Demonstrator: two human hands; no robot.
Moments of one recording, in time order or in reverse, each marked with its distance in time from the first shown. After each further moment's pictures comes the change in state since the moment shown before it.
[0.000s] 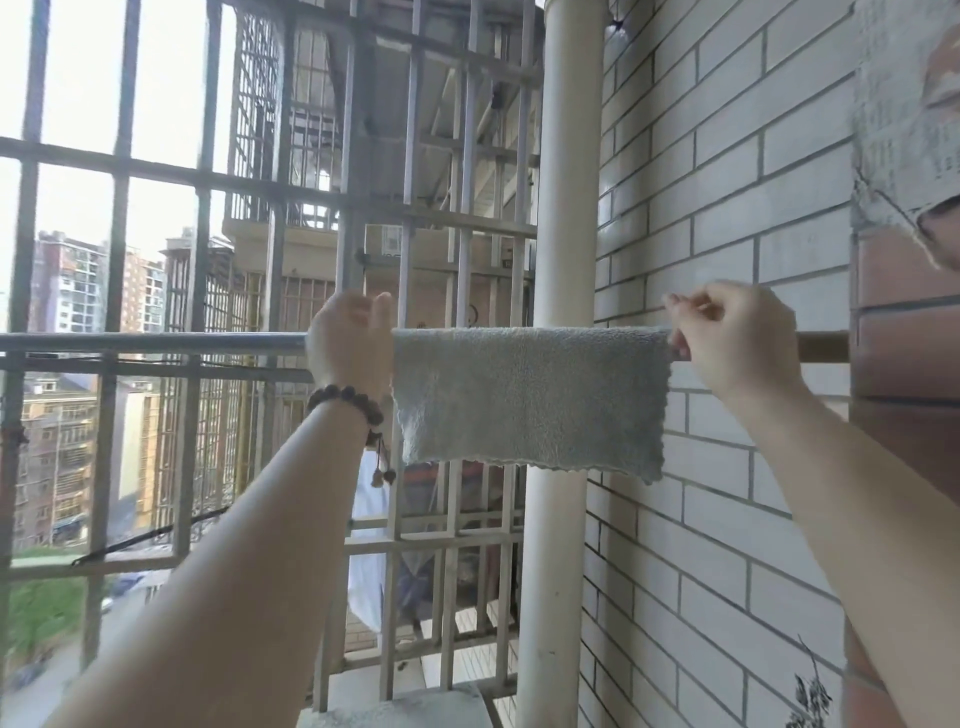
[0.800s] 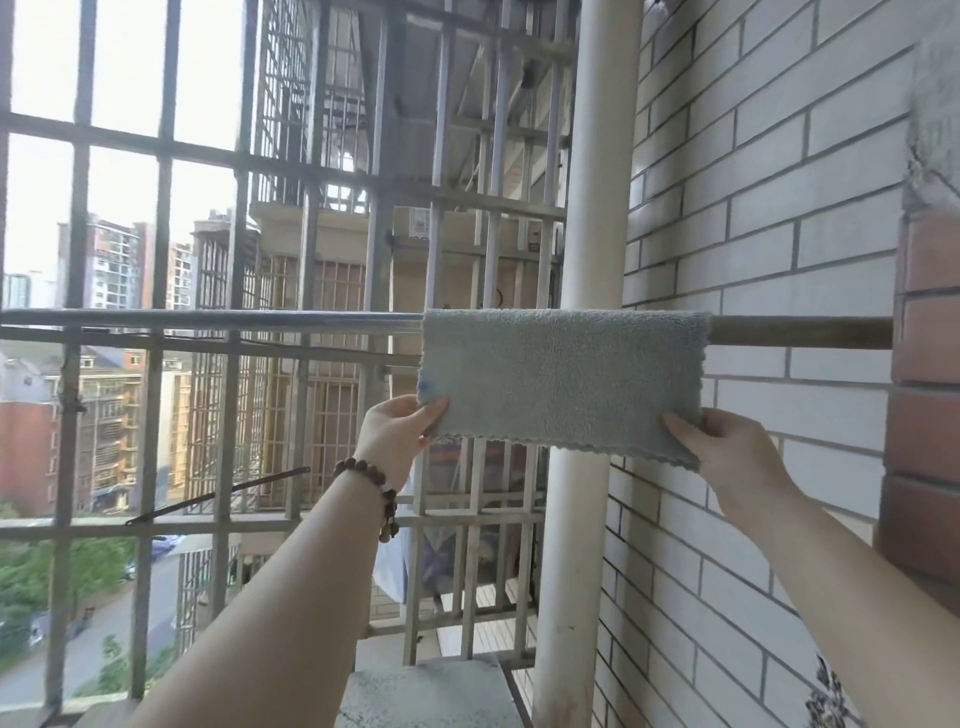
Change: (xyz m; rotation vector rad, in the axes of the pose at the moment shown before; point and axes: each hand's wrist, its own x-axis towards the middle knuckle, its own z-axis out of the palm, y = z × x) left_hand -0.064 -0.081 -0.005 -0.580 -0.479 -0.642; right_hand -0.080 0.068 0.046 0.465 -0.283 0.520
